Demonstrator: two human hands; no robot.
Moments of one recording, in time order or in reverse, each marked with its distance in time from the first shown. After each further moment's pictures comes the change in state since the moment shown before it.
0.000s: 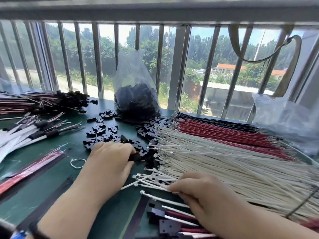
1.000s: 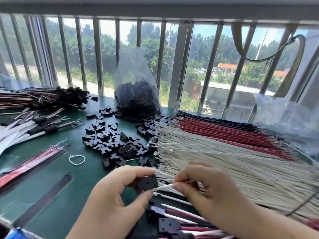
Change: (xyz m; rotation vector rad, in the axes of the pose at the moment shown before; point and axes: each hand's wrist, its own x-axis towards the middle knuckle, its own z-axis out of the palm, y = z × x) left_hand -0.059 0.038 -0.012 -0.924 0.032 -0.127; right_hand 0.002 -0.003 0.001 0.201 0.294 -0.058
